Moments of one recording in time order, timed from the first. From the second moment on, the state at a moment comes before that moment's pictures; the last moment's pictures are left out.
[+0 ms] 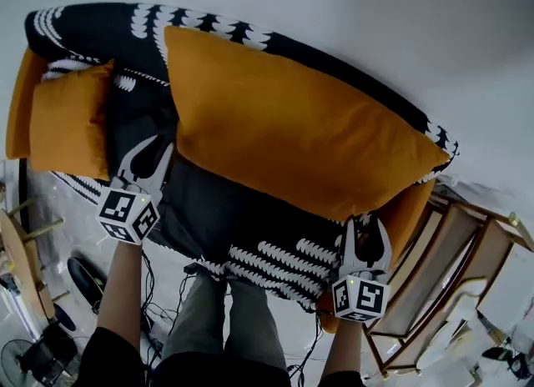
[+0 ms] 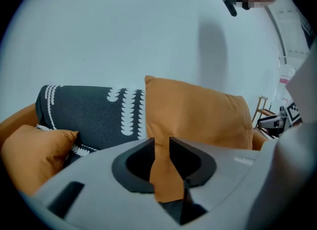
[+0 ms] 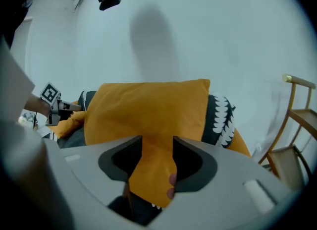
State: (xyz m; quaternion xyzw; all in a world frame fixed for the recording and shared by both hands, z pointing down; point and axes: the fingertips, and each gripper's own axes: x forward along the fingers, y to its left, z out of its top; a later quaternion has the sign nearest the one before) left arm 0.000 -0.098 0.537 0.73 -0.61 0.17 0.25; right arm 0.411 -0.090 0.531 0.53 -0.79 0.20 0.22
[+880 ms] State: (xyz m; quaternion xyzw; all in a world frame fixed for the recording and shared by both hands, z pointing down) left arm -0.215 0.194 0.397 0.53 -0.82 0.06 0.23; right arm 0.036 -0.013 0.402 0.23 -0.95 0.11 0.18
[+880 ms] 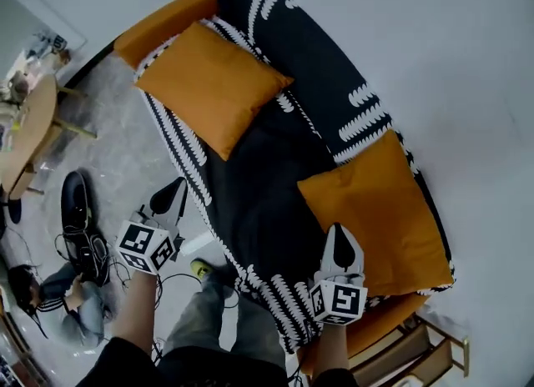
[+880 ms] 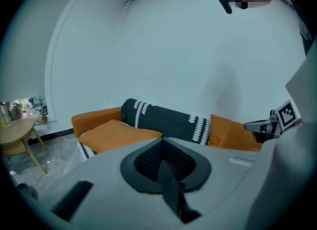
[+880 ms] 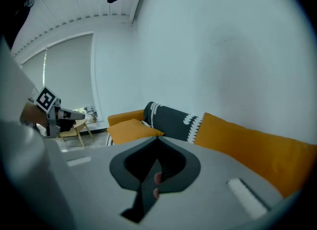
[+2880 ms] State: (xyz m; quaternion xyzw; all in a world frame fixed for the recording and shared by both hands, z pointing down) left arm -0.470 0.686 0.221 0.27 -0.95 -0.09 0.13; right arm -0.459 0.415 0.211 -0.09 -0.99 0.01 0.10
